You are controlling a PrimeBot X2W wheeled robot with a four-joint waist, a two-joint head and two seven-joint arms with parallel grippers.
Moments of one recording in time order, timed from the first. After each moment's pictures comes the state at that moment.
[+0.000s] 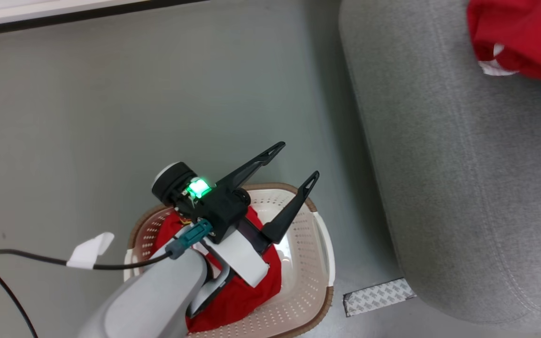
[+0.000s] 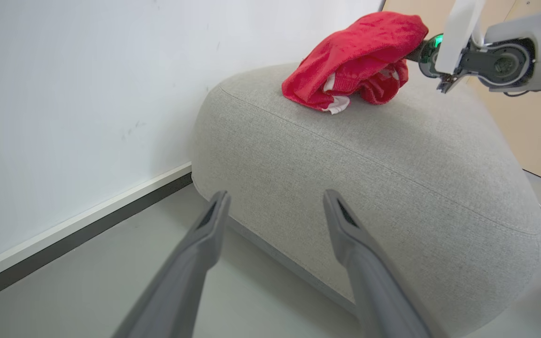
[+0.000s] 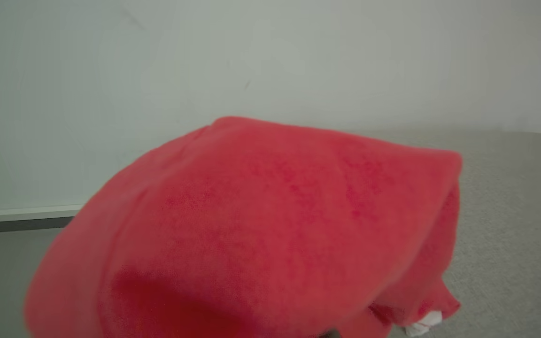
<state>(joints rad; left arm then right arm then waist) -0.66 0.30 -0.75 0.16 -0.29 -0.06 -0.22 -0.93 -0.39 0.20 0.78 0.55 0.13 -0.26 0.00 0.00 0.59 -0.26</state>
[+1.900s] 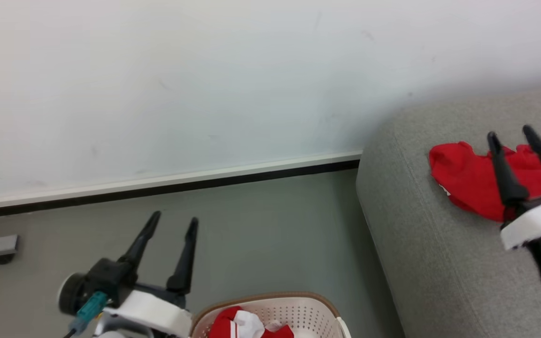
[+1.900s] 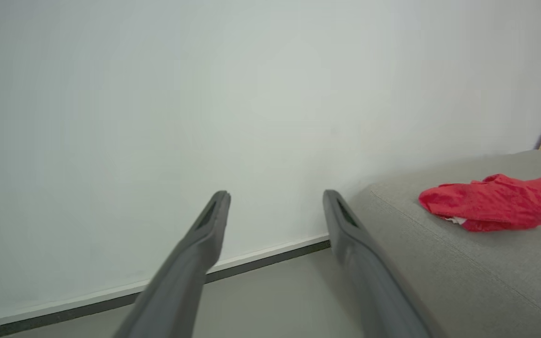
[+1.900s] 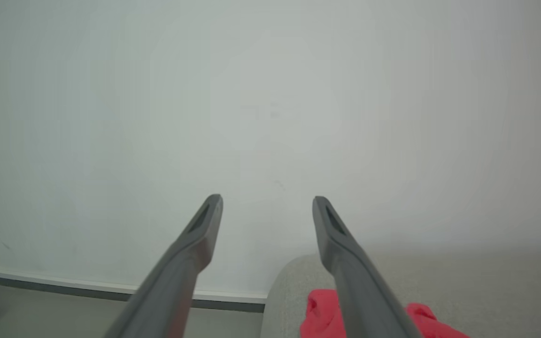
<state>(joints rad) -0.21 0.29 -0.38 0.12 -0.35 0.09 -0.26 -0.62 -0.46 0.46 0.52 0.73 0.13 -0.26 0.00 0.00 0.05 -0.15</state>
